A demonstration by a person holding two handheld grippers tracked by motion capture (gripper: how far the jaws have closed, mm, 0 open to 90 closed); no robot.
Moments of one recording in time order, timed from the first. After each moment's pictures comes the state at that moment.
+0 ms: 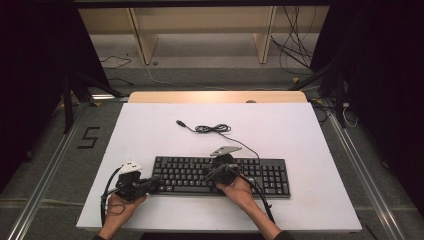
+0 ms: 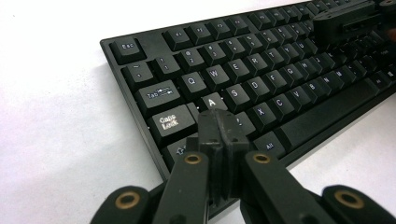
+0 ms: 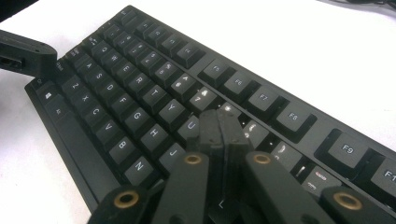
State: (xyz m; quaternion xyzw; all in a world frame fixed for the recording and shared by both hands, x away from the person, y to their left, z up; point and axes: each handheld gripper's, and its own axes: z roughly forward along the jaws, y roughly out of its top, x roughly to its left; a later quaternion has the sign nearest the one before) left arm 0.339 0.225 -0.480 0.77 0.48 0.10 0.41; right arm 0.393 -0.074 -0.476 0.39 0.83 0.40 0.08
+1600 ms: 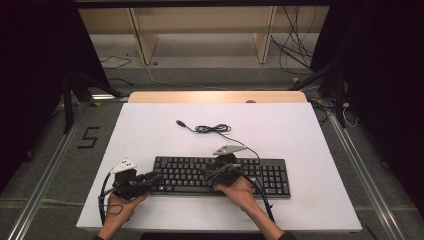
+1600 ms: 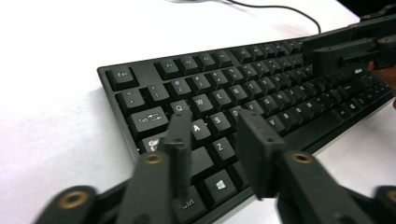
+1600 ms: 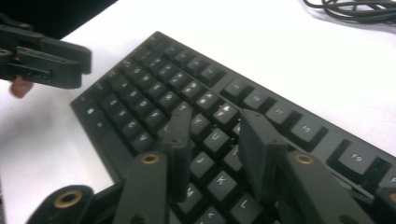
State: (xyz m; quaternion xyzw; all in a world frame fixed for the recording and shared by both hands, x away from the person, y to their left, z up) left arm 0.337 0.230 -0.471 0.73 0.48 0.09 0.47; right arm 0.386 -0.080 -0.463 0.39 0.81 0.44 0.05
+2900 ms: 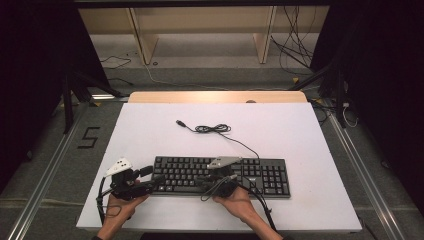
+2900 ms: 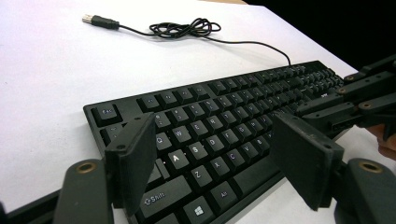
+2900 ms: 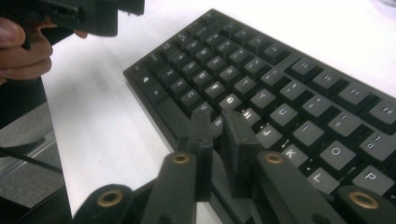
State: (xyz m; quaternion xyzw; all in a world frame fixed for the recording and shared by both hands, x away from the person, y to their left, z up) left arm 0.331 0.231 -0.462 0.71 0.46 0.11 0.52; right arm 0.355 -0.071 -0.464 0.33 0.84 0.44 0.03
